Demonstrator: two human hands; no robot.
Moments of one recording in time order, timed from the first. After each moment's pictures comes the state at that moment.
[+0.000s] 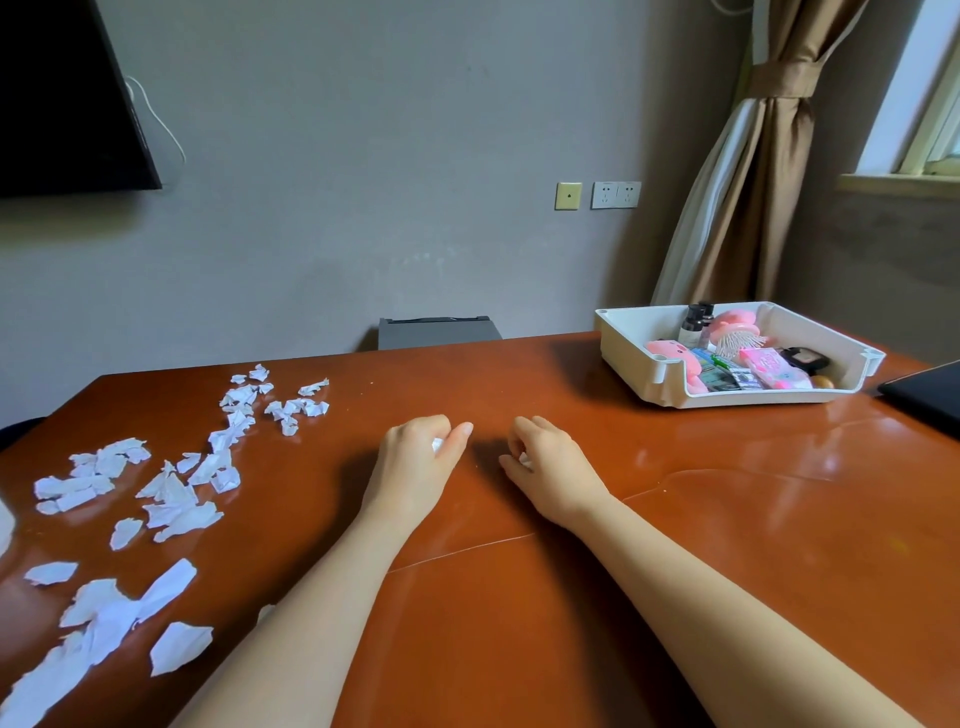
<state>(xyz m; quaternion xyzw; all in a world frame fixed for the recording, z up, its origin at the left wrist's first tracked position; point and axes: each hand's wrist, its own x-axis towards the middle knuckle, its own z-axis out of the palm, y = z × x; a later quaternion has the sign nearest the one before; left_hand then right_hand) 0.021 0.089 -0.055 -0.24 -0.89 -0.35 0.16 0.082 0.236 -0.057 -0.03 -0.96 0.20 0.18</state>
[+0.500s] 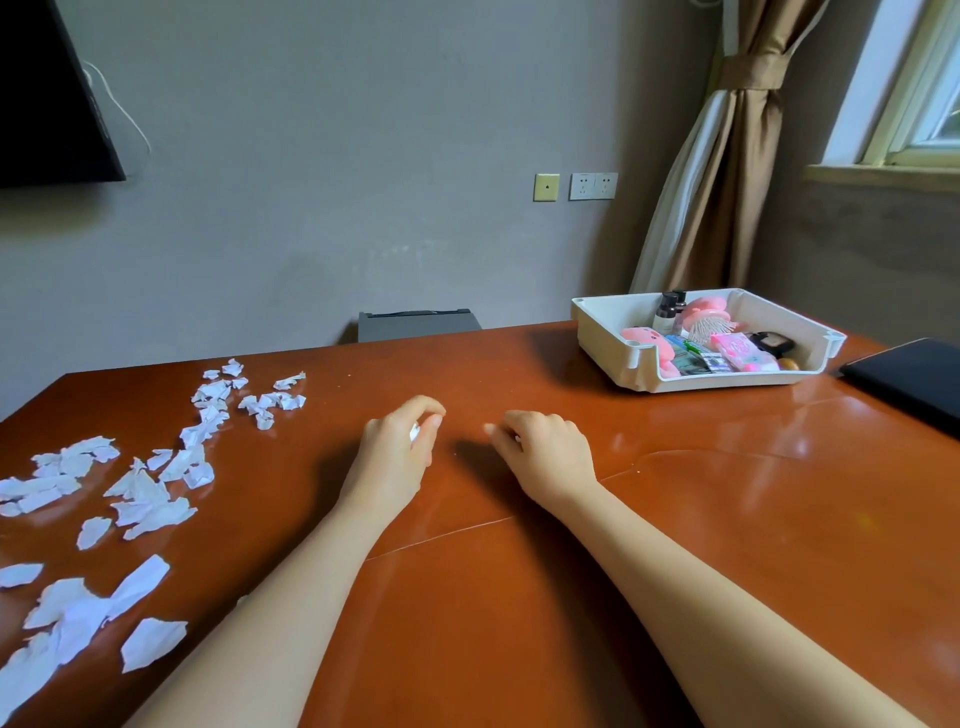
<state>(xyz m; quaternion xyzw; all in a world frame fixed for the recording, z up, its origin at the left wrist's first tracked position) 0.027 0.086 -0.056 -0.25 -0.88 -0.39 0.13 0.091 0.238 -0.055 -0.08 -0.96 0.15 0.23</state>
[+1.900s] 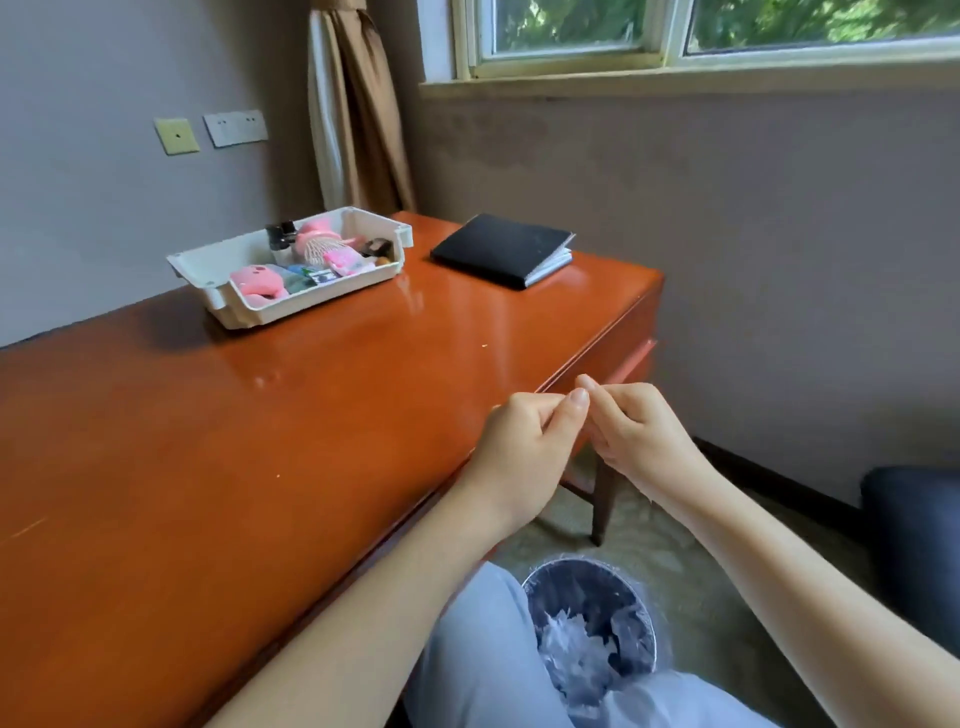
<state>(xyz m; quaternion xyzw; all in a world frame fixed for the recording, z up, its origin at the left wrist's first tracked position) 0.379 0.303 -0.046 -0.58 -0.58 -0.51 -0.27 0.487 0.379 -0.058 -0.31 -0.75 0.45 0.36</state>
